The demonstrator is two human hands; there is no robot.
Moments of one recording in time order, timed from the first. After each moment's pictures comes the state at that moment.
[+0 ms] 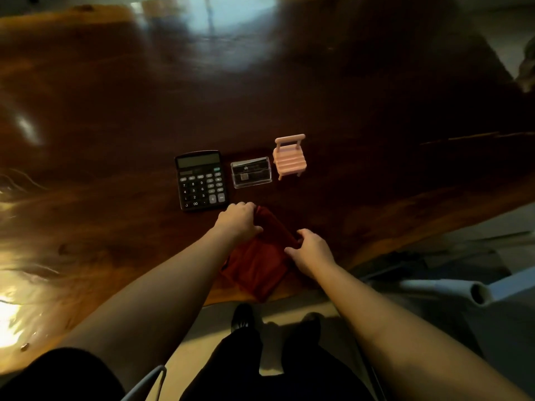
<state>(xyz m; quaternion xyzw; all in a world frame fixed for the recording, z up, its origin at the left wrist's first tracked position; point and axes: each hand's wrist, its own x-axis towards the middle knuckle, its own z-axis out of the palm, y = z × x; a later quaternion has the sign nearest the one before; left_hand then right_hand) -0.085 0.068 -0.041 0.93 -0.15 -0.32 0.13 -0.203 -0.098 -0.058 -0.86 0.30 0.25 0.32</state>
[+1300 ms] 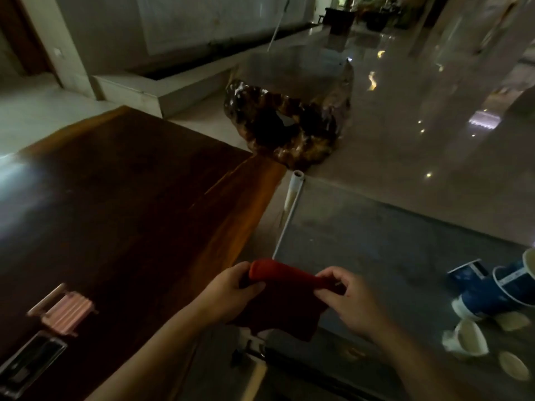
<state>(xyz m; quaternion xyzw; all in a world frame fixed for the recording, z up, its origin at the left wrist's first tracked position) -0.277 -0.183 0.161 0.64 -0.48 -0.50 0.33 -0.532 -0.261 0.171 -0.71 0.49 -0.21 0.47</state>
